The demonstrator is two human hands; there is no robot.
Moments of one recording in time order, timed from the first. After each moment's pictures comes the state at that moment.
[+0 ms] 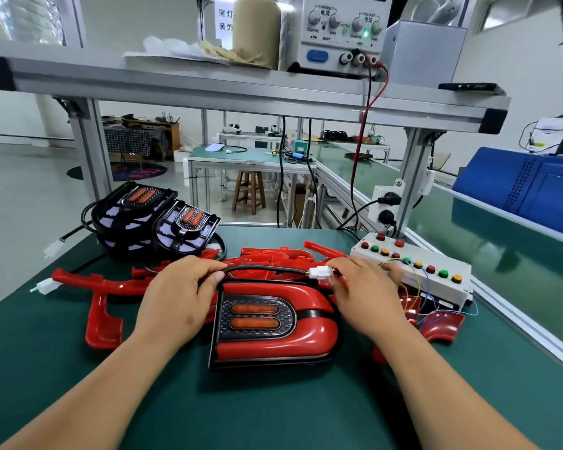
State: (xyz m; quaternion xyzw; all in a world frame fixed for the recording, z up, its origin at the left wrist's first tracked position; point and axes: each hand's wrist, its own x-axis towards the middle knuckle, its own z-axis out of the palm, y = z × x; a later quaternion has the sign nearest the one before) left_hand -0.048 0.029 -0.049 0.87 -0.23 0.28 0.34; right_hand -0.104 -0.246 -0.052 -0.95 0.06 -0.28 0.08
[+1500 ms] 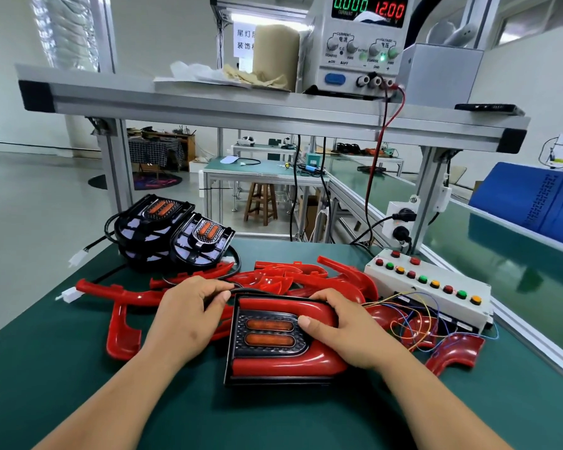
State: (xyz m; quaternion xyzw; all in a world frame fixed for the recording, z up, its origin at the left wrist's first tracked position) left_hand -0.041 0.040 -0.058 0.86 -0.21 0.25 0.39; right_hand -0.111 -0.218 -0.050 -0.92 -0.03 -0.05 0.40
